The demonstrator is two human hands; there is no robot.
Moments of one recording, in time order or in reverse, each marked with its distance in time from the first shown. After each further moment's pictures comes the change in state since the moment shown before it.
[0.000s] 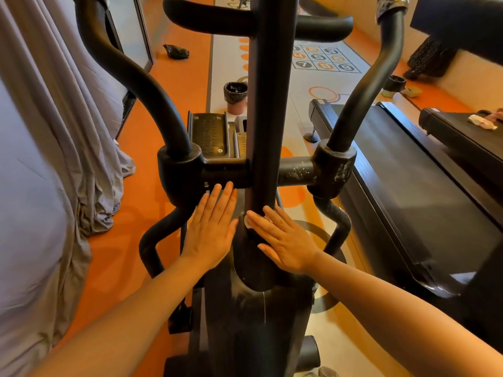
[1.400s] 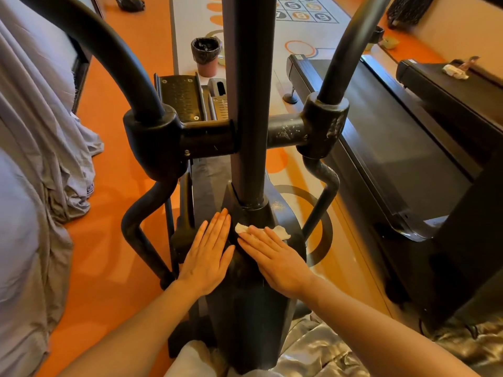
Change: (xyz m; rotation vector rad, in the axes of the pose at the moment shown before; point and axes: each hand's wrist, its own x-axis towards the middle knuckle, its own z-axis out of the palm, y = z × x) left_hand -0.101 0.031 0.032 -0.501 -0.424 -0.034; right_hand -0.065 -0.093 0.022 0.277 -0.183 0.218
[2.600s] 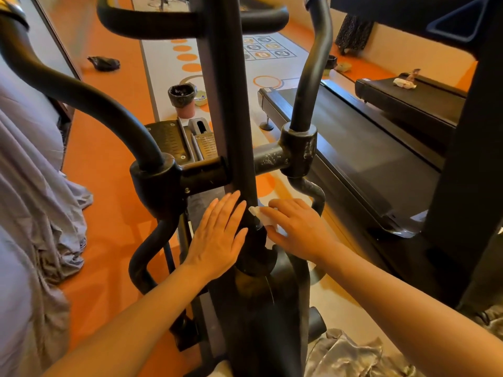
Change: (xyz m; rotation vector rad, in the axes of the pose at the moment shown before) left_hand 0.069 0.024 -0.098 0.138 0.281 0.323; right_hand 0.038 0.013 -0.110 -0.243 0.446 0.128
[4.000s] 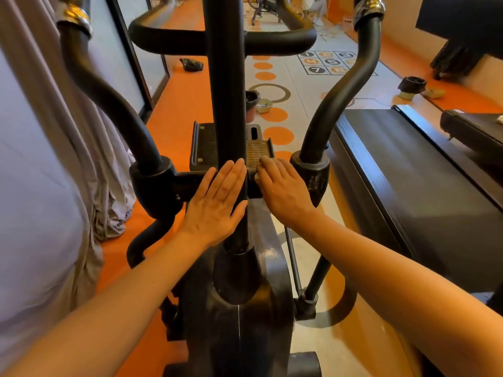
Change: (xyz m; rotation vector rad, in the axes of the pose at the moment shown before) left_hand 0.086 0.003 -0.006 0.526 0.275 -0.036; right_hand 0.107 0.085 0.026 -0.138 0.142 -0.194
